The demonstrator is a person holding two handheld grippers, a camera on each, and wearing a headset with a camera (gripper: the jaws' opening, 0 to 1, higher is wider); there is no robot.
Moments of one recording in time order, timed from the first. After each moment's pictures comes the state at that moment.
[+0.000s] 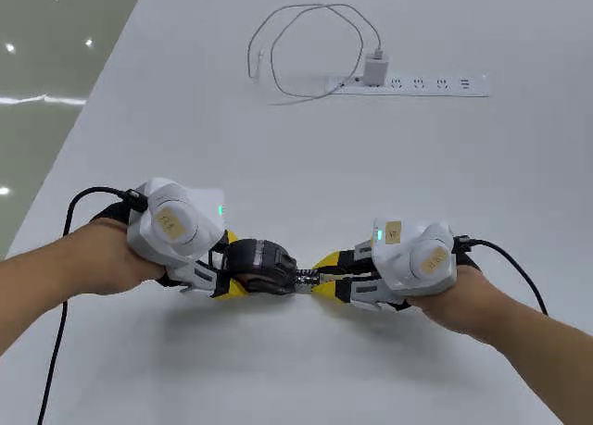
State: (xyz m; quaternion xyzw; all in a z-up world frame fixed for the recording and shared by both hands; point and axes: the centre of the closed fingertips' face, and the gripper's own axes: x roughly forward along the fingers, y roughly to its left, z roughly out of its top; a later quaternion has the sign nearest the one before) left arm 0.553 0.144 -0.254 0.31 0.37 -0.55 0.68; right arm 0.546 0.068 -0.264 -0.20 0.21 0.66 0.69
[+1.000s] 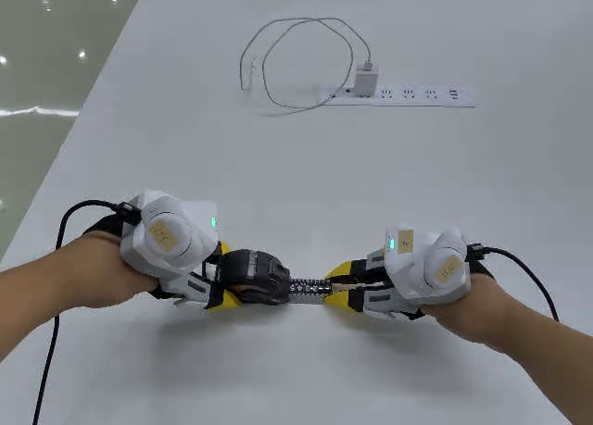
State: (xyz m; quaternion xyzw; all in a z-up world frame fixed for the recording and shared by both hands) left arm 0.552 0.144 -0.254 0.31 0.37 -0.55 0.68; right arm 0.547 0.043 -0.264 -0.21 0.23 0.65 0.70
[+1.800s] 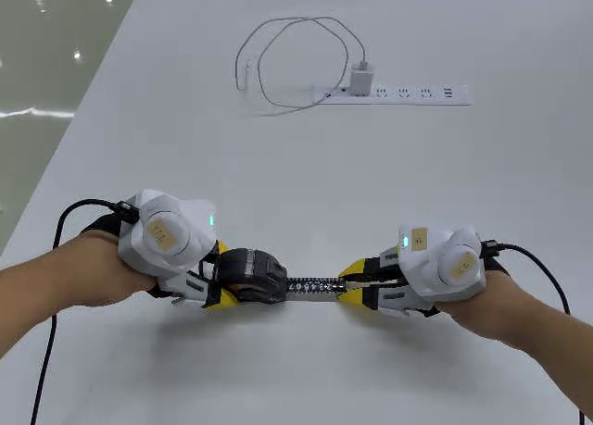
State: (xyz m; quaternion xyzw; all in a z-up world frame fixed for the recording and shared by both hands) left arm 0.552 0.144 -0.254 0.31 0.37 -0.55 0.68; right arm 0.548 0.020 -0.265 -0.23 0.24 0.64 0.70
